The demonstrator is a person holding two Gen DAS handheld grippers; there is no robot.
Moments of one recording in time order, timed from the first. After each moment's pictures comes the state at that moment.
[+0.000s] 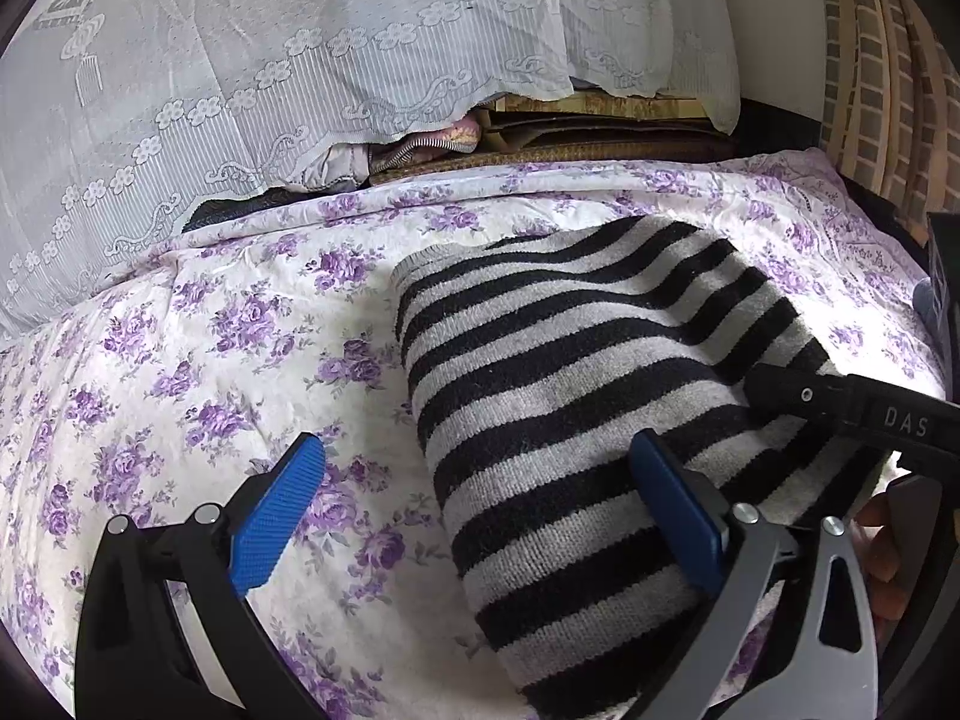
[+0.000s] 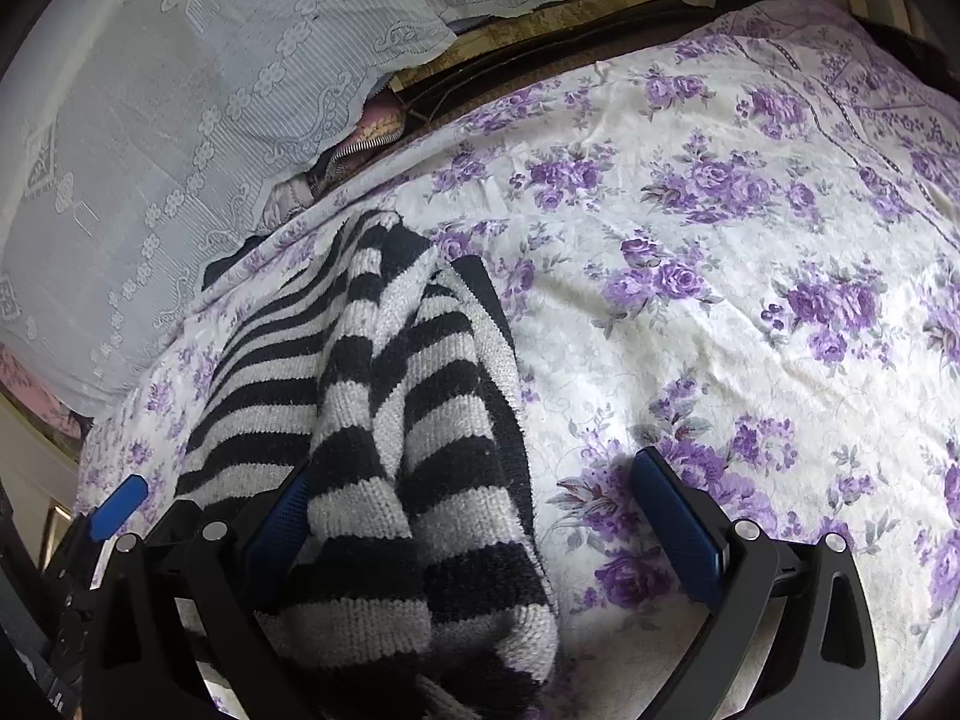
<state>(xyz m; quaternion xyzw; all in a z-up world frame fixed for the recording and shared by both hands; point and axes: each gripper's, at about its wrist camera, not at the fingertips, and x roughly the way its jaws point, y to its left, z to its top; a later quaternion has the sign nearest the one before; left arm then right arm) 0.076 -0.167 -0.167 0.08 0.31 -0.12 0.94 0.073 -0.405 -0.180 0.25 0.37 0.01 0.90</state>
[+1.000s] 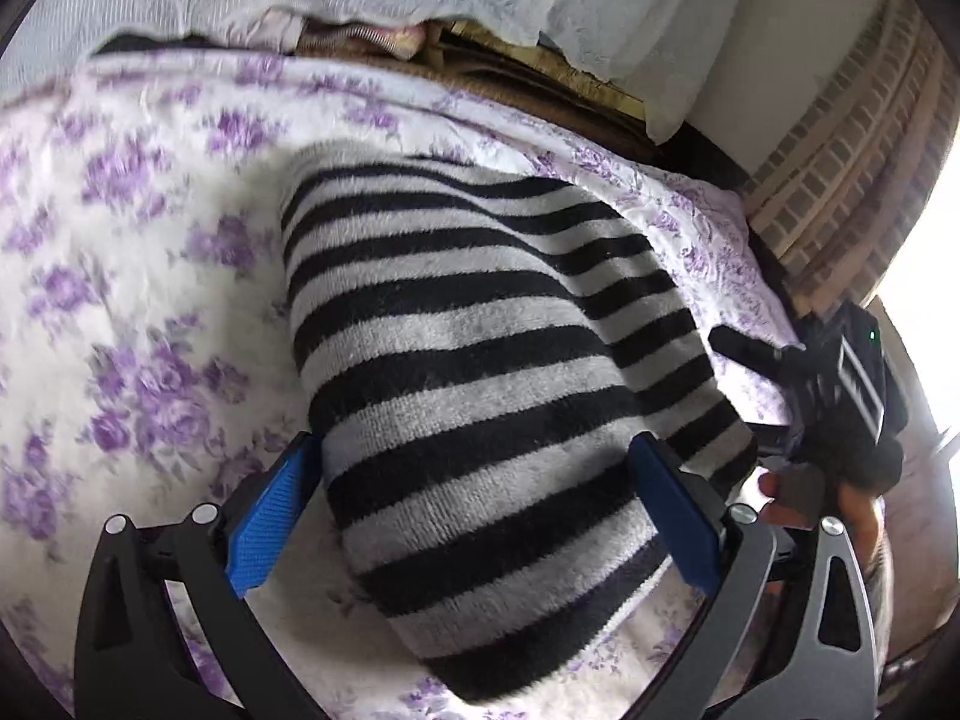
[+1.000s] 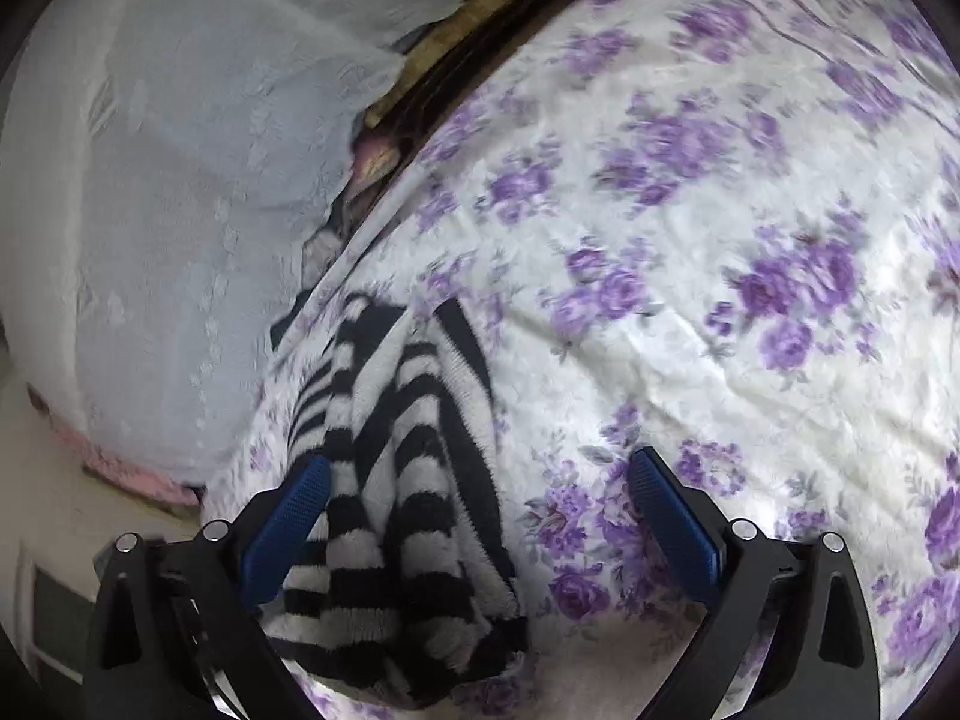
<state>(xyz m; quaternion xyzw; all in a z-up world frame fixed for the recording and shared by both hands) 0.100 -0.151 -0.185 -0.12 0.43 -0.28 0.85 0.069 -0.457 -0.183 0.38 0.38 0.12 0.84</state>
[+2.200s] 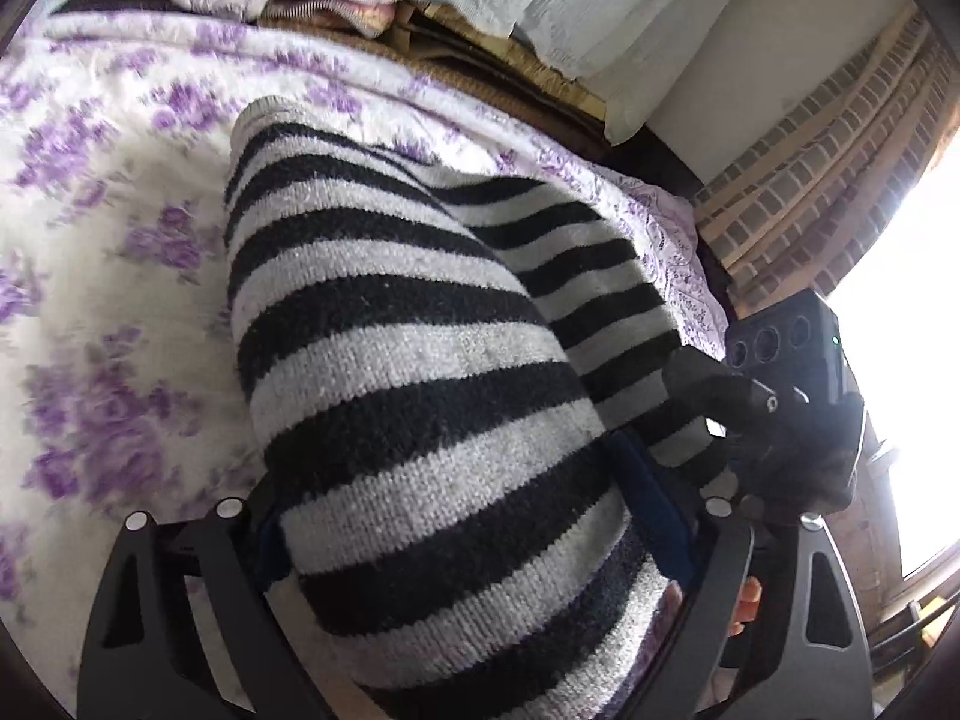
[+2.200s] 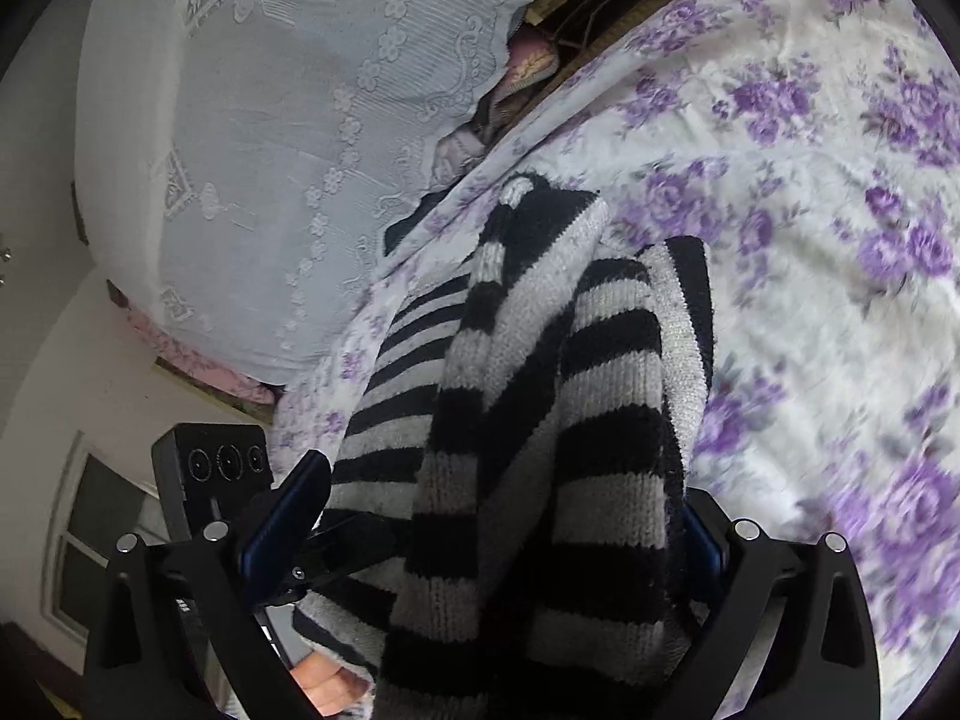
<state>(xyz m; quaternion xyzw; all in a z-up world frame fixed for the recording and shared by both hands) 0.120 -0.156 -0.184 -0.15 0.44 -0.34 0.82 0.103 -0.387 -0.175 0.37 0.38 0.26 0.80</state>
